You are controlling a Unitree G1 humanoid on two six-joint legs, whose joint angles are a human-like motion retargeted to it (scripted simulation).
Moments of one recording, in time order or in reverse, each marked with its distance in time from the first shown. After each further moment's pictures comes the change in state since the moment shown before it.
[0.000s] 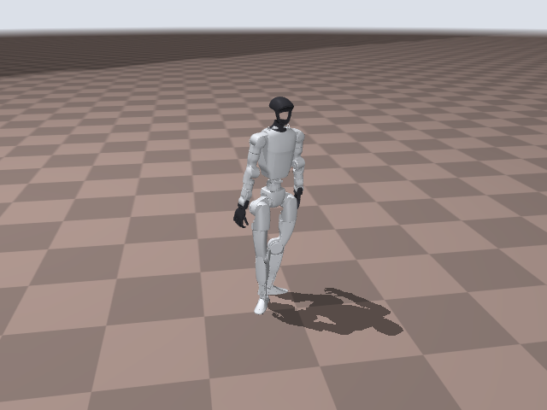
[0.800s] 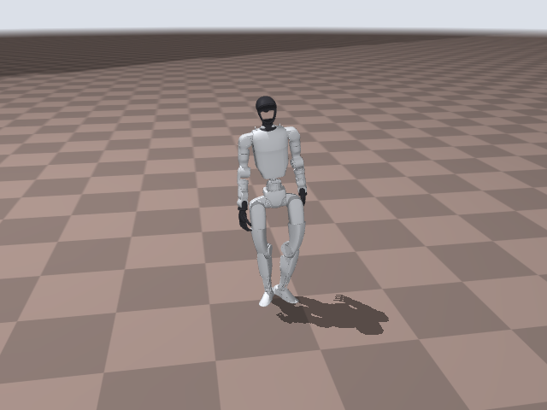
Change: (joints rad) left arm 0.081 -0.099 -0.037 -0.027 -0.044 -0.030 0.025; right arm -0.004 0.004 0.069 -0.255 -0.070 -0.038 0.035; waist 0.120 0.032 -0.010; left_leg -0.102 0.010 -0.361 0.225 0.046 -0.027; right_leg 0.112 0.103 0.492 -0.040 -0.035 -0.067
